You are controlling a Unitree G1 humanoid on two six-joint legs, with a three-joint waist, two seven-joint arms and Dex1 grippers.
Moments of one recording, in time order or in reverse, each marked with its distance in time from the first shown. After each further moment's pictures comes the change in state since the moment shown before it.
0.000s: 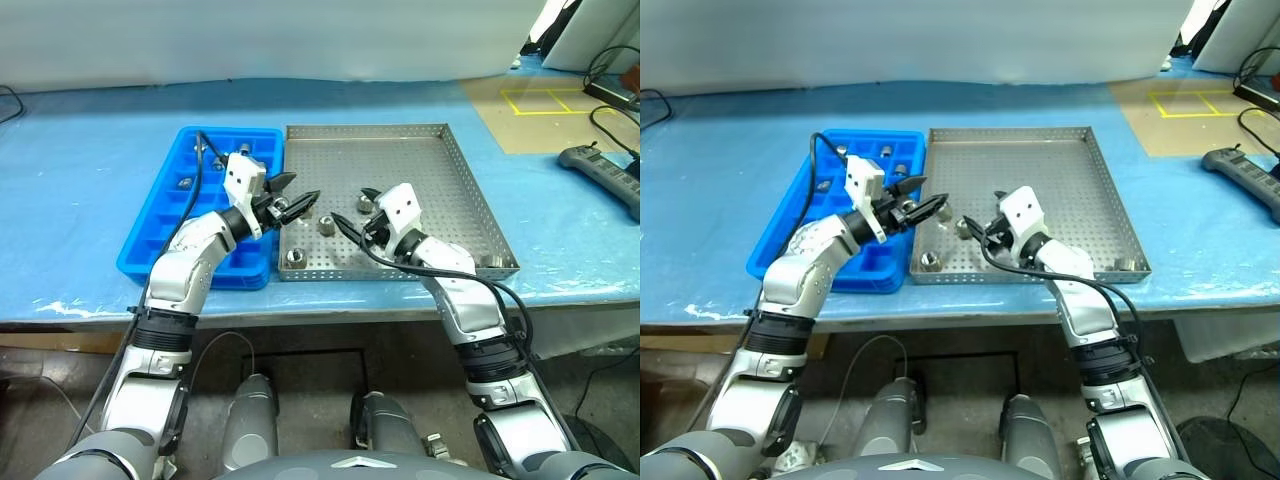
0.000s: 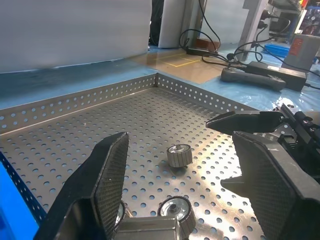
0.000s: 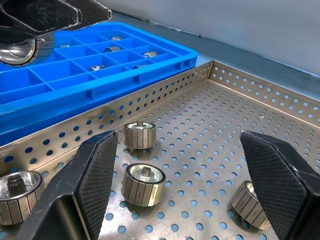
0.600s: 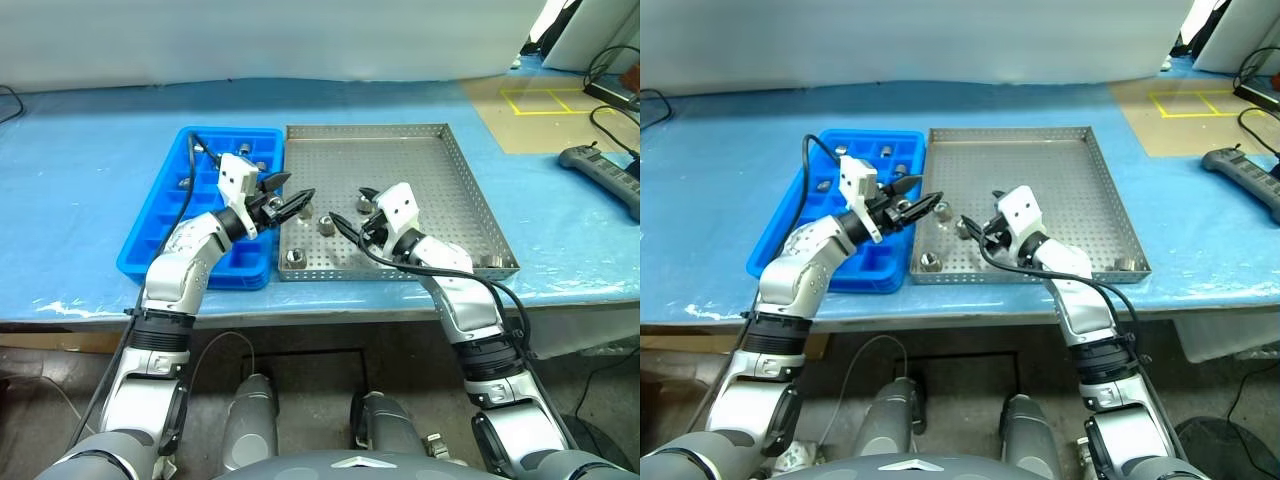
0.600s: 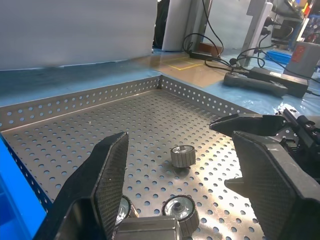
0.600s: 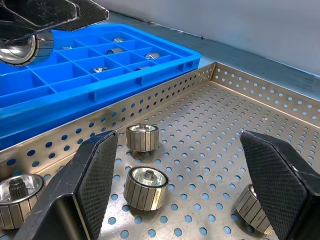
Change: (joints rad) left arm 0.002 -0.002 0.034 0.017 -0.028 0.000 -0.013; right arm -0.010 0.006 0.002 0.013 0.000 -0.010 0.005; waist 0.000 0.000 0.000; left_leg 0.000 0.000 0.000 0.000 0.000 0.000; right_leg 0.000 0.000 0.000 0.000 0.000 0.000
